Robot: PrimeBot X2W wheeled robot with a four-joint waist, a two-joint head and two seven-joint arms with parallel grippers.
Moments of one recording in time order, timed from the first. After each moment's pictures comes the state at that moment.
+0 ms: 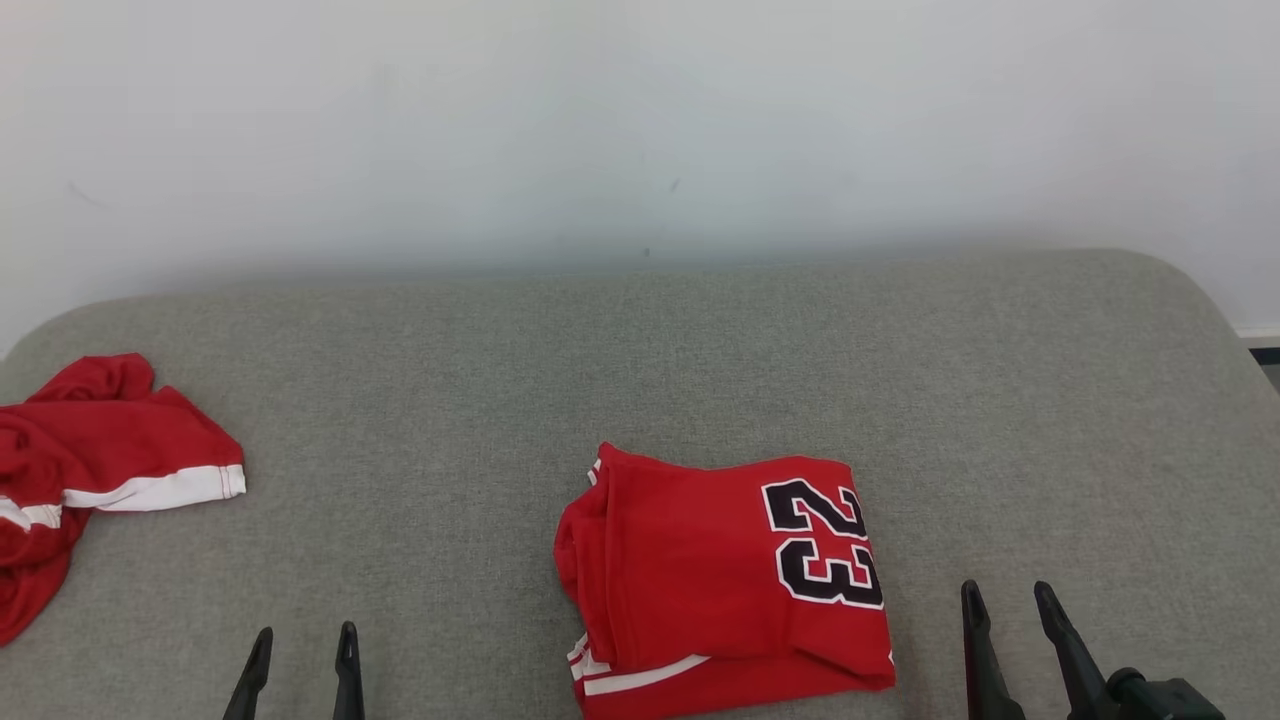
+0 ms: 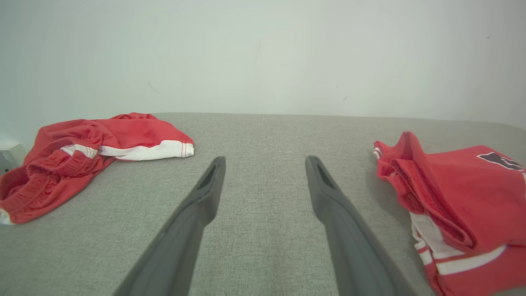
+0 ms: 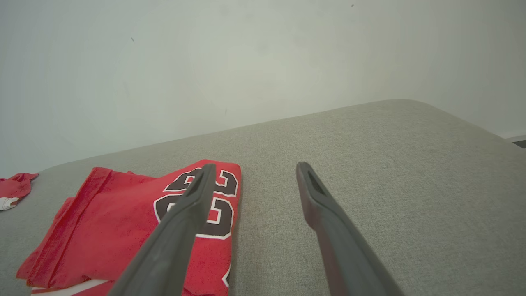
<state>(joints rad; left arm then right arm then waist) 0.08 0.05 0.07 0.17 -0.11 -0.12 -0.26 0.09 -0.07 -0.01 0.18 0.24 0.13 -0.26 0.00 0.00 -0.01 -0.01</state>
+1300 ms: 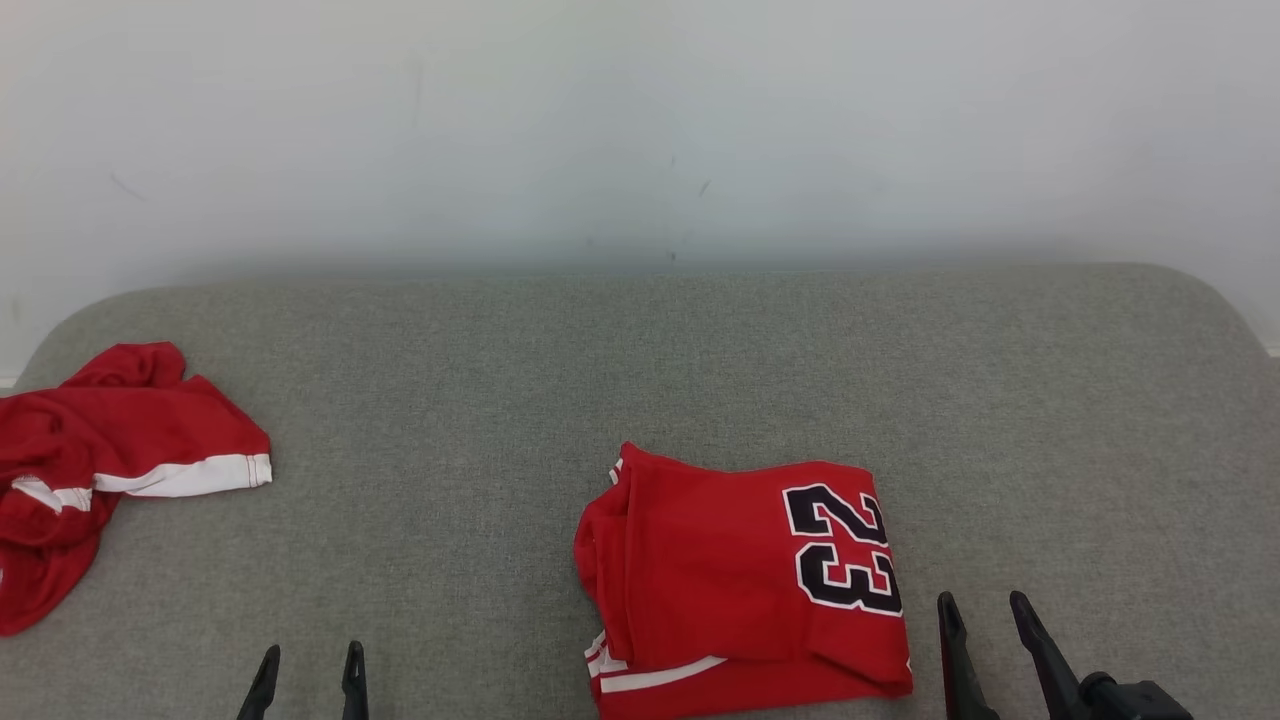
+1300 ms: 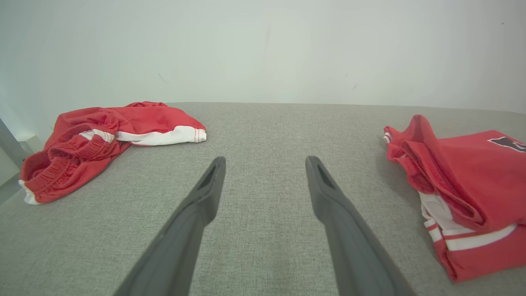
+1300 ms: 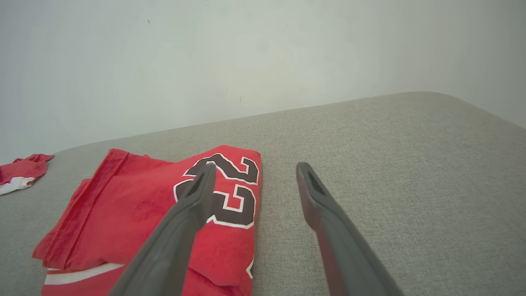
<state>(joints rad) 0.10 0.05 0.06 0.19 -0.08 -0.13 -0.26 0.08 -0.05 0.01 0.22 0.21 0.13 -0.26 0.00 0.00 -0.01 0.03</state>
